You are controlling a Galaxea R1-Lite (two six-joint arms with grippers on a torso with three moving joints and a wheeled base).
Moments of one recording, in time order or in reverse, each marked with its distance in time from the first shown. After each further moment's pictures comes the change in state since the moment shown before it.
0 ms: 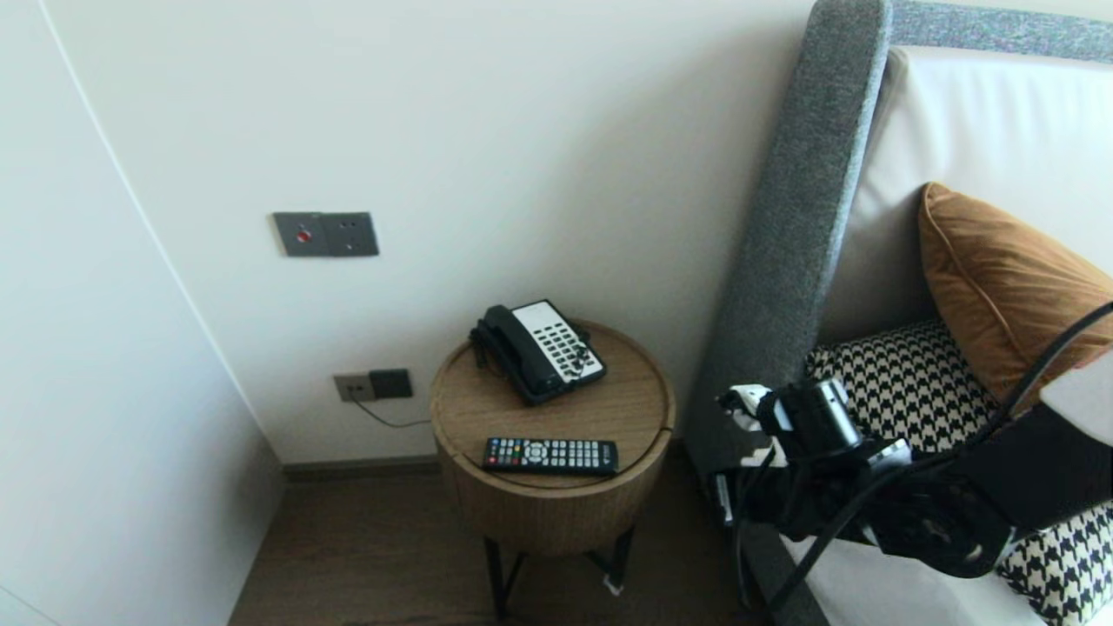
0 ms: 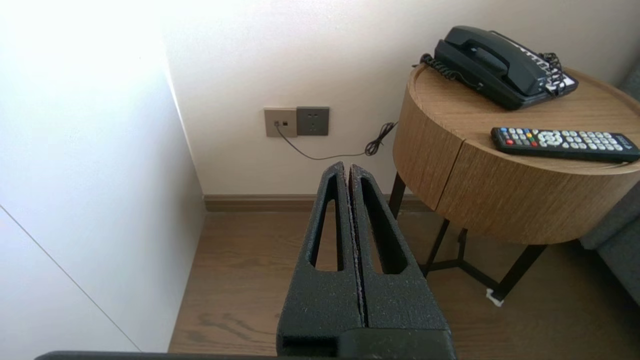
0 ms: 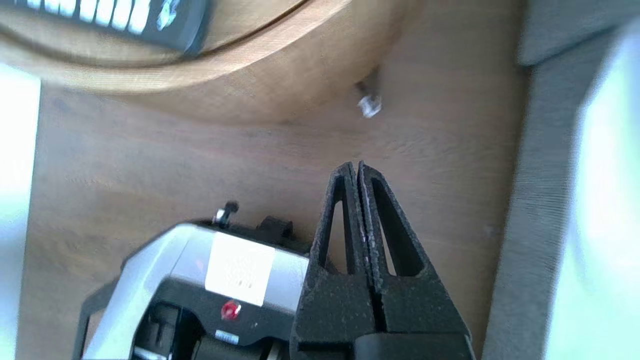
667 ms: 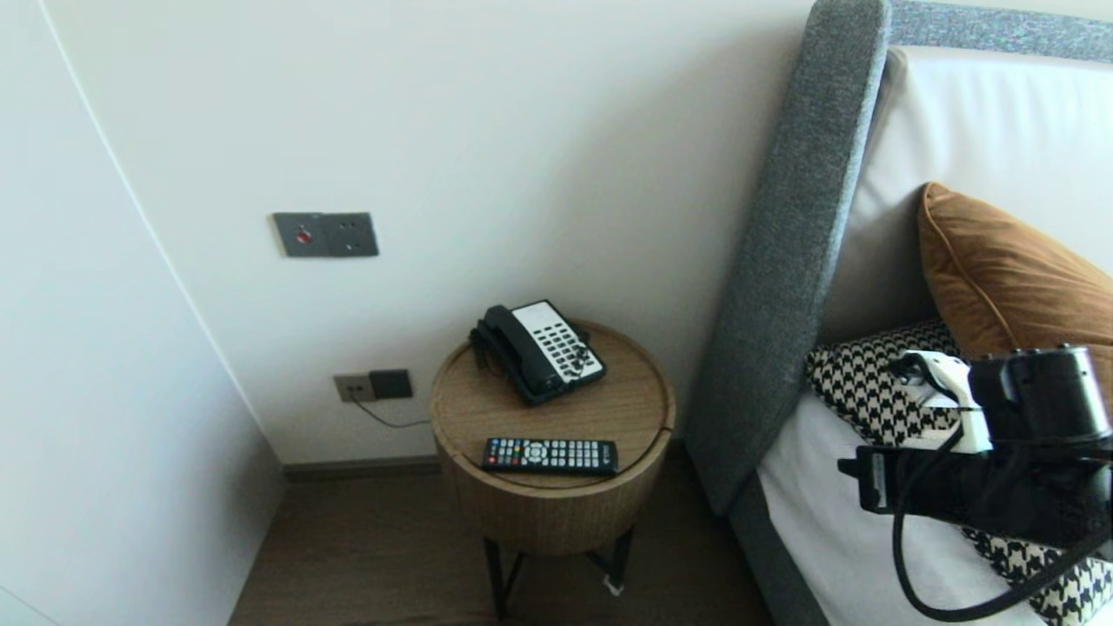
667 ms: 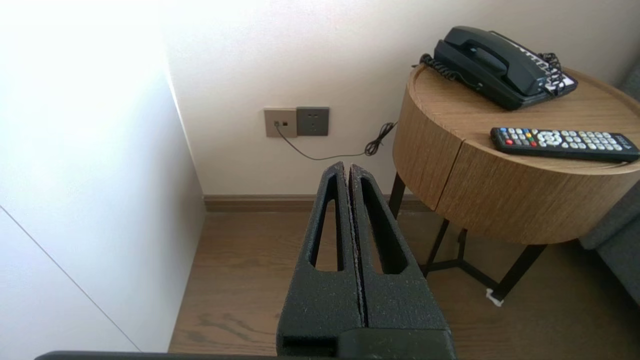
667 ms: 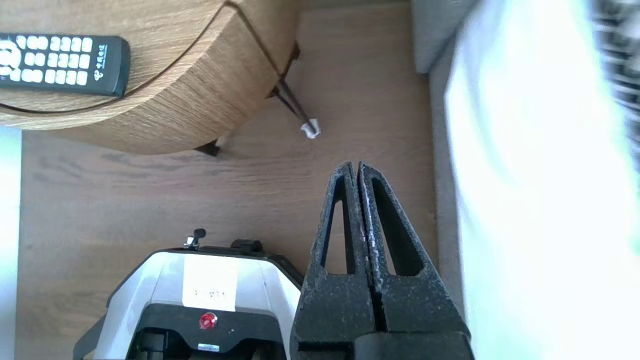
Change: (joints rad) left arm 0.000 0.000 0.000 0.000 0.000 0.000; right arm -0.241 -0.415 0.106 0.203 0.028 -0.065
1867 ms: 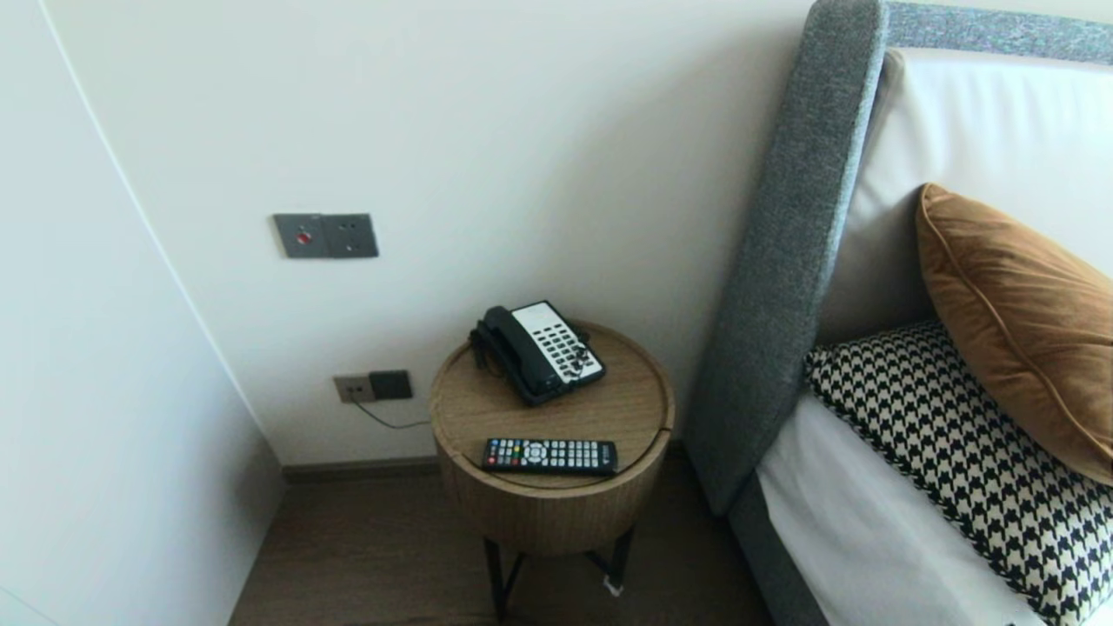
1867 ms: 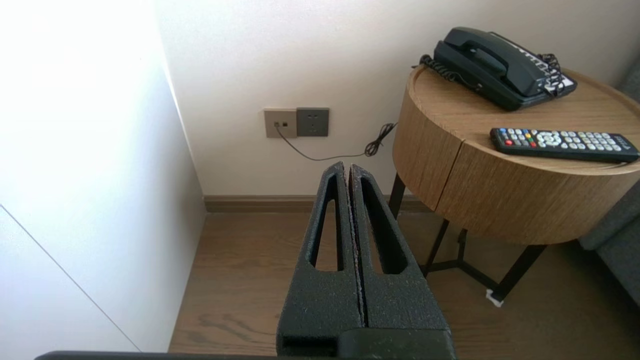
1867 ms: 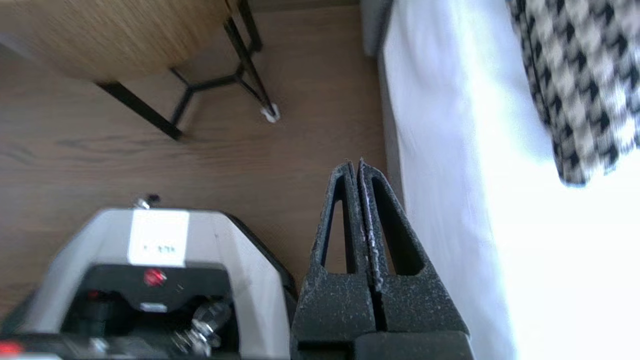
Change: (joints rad) left arm 0.000 0.000 0.000 0.000 0.000 -0.001; right arm -0.243 -0.717 0.462 0.156 0.112 -0.207
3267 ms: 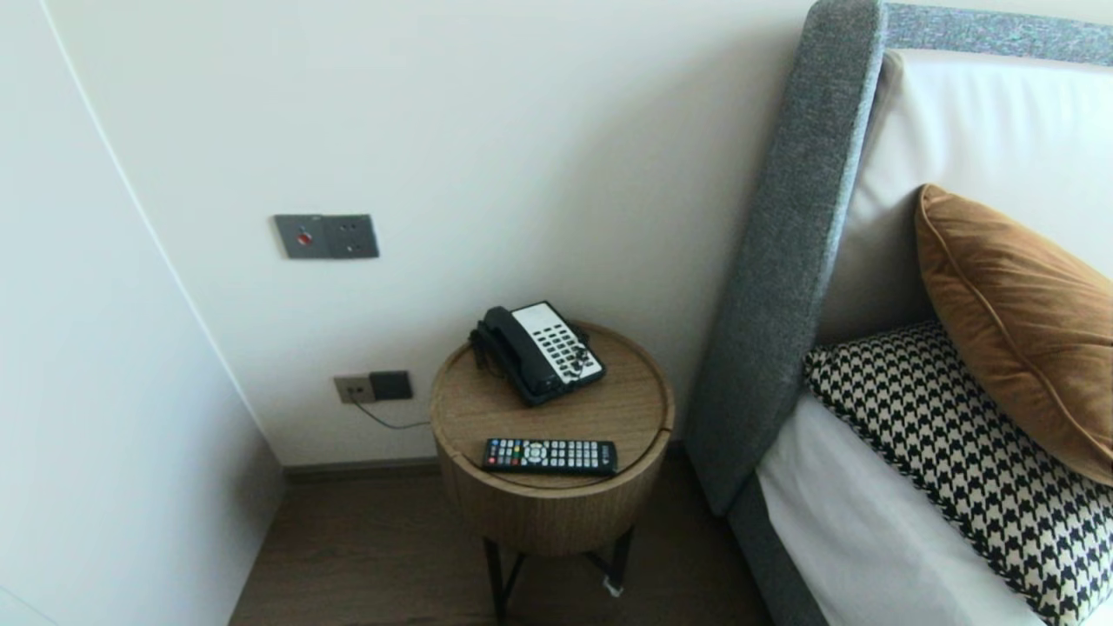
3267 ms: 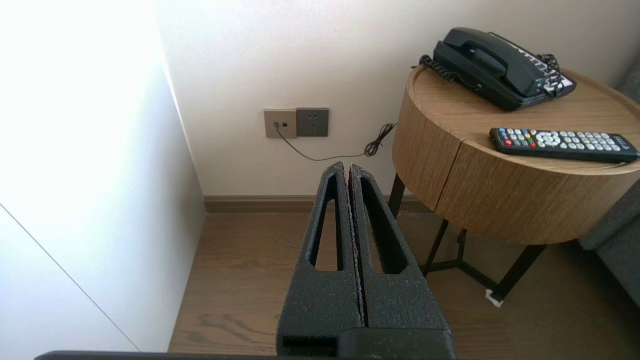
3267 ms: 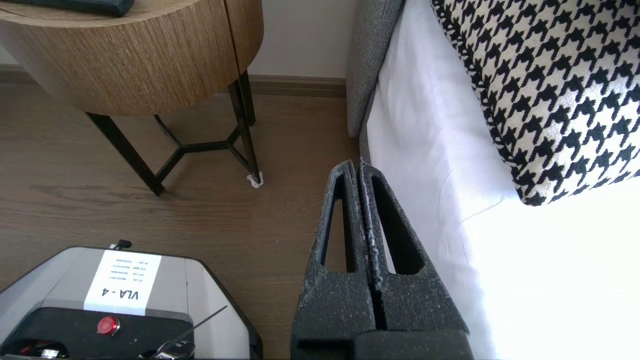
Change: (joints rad) left arm 0.000 0.000 0.000 0.000 0.000 0.000; right arm -0.044 -0.475 0.044 0.188 0.050 -0.095
